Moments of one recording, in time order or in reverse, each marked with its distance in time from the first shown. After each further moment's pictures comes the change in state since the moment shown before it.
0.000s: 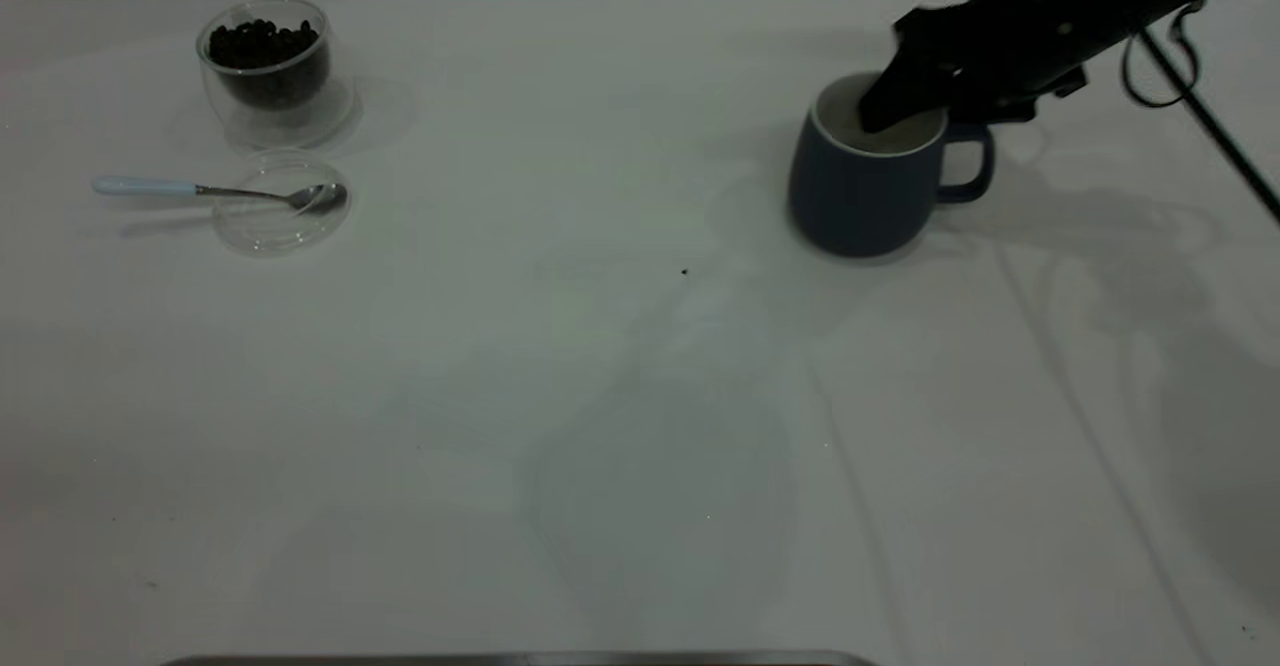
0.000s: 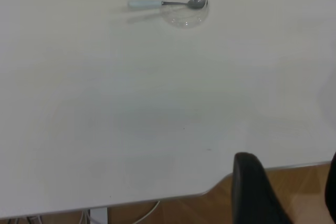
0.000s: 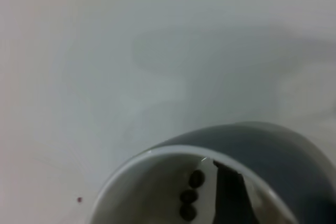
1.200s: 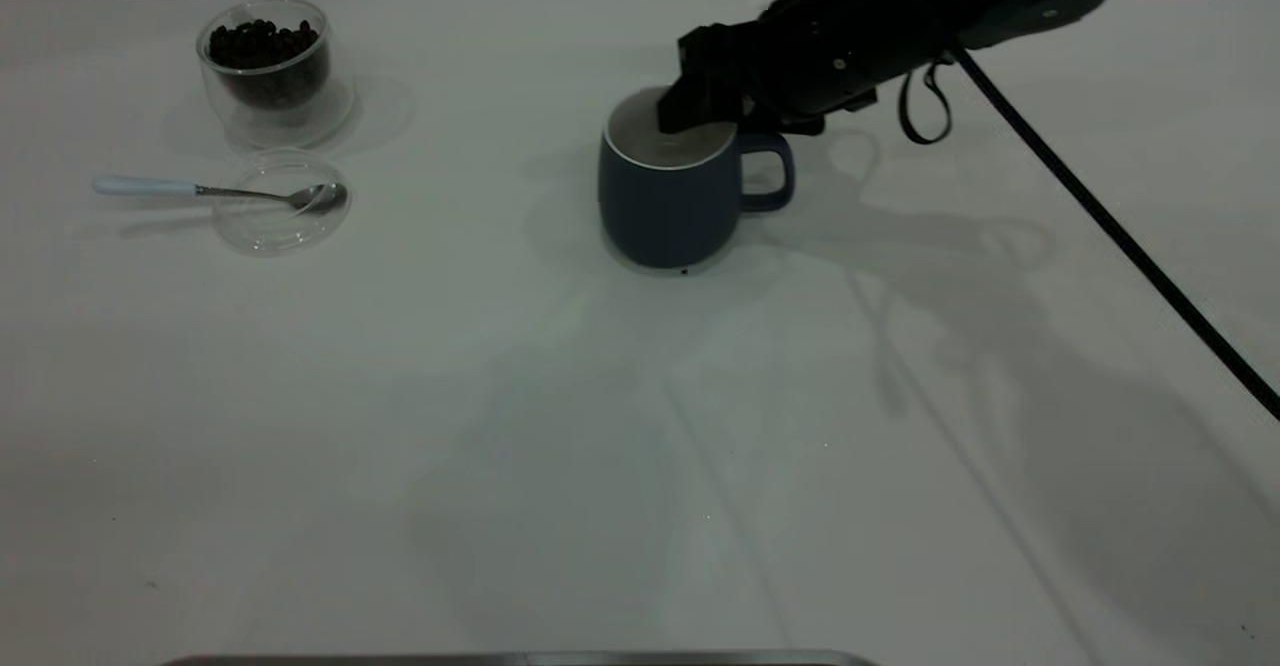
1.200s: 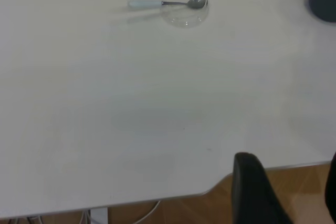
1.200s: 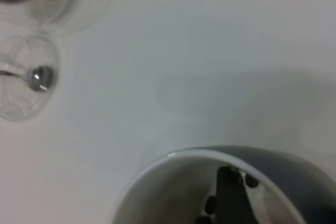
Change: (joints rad) left arm 0.000 0.000 0.000 0.000 0.000 0.001; right arm 0.250 0.061 -0.061 0.510 -0.061 -0.321
